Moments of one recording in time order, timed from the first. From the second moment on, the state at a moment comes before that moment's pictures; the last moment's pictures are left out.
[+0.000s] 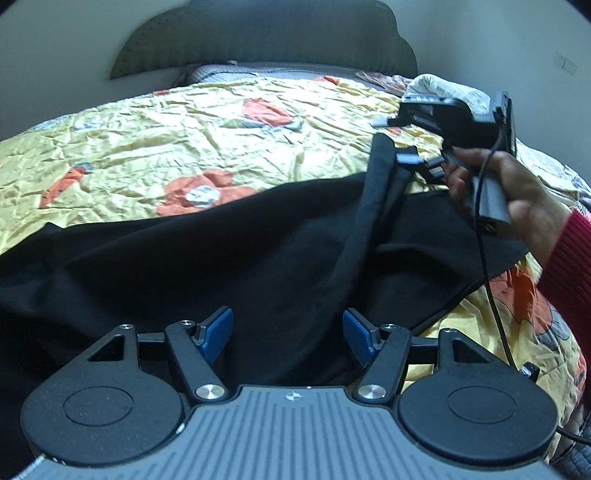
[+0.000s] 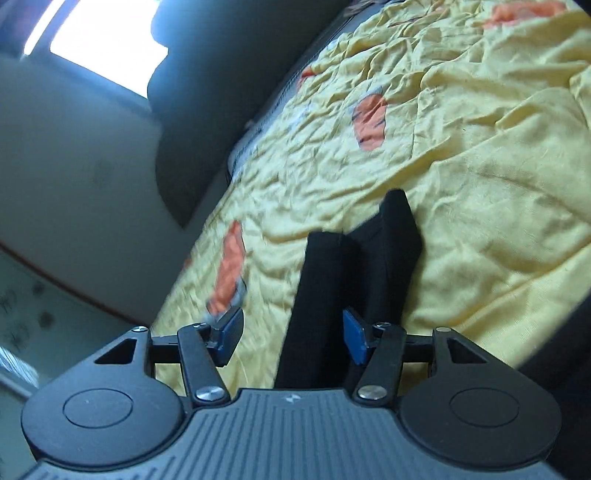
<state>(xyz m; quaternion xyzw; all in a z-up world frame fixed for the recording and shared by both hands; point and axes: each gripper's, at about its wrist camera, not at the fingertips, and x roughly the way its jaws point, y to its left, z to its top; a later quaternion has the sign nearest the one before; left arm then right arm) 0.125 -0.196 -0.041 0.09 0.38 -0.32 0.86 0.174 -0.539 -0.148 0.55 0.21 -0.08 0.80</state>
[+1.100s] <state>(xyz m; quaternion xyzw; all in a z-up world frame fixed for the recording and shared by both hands) 0.095 -0.257 -0.058 0.21 0.27 -0.36 0.87 0.065 -0.536 -0.072 0.37 0.19 -0.20 0.89</state>
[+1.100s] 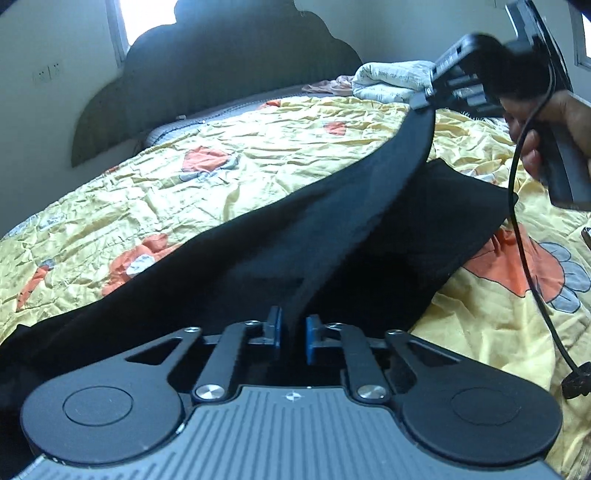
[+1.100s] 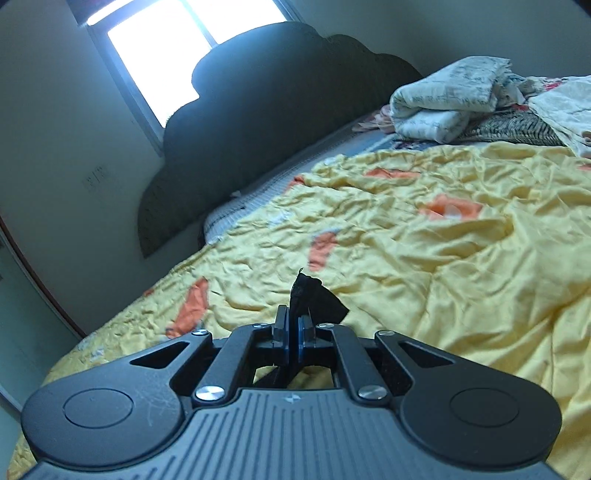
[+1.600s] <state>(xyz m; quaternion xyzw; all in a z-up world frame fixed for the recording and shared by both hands) 0.095 -0.270 -0.066 0.23 0.26 -0.35 0.87 0.071 -0.559 -0.141 0.49 0.24 -0.20 0.81</state>
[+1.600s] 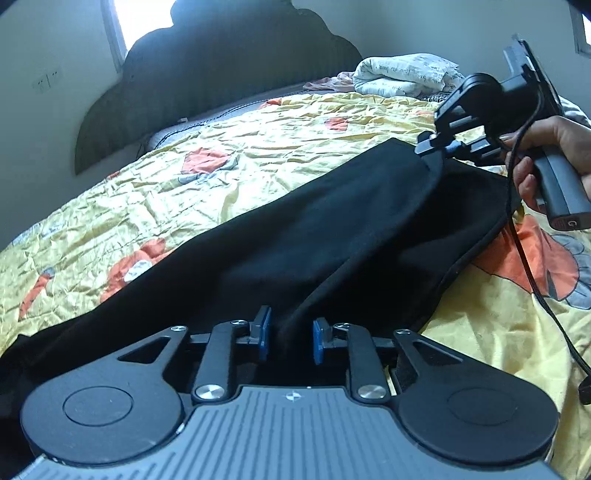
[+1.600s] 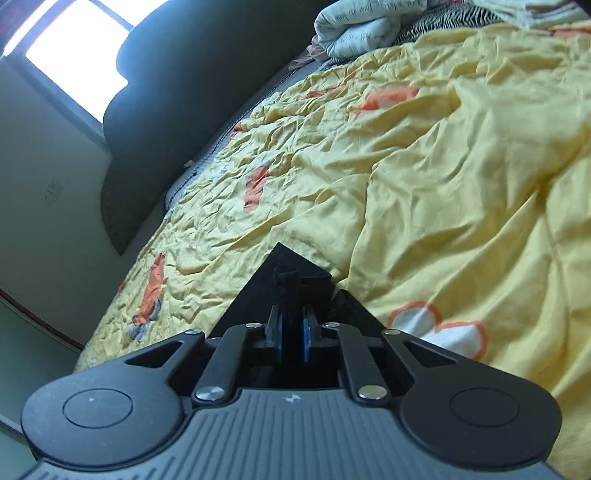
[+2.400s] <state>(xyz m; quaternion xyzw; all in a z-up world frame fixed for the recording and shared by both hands) 0.103 -0.258 -0.052 0.18 0.26 -0.34 0.88 0.078 -0.545 -0.101 0.39 0.22 -0.20 0.87</state>
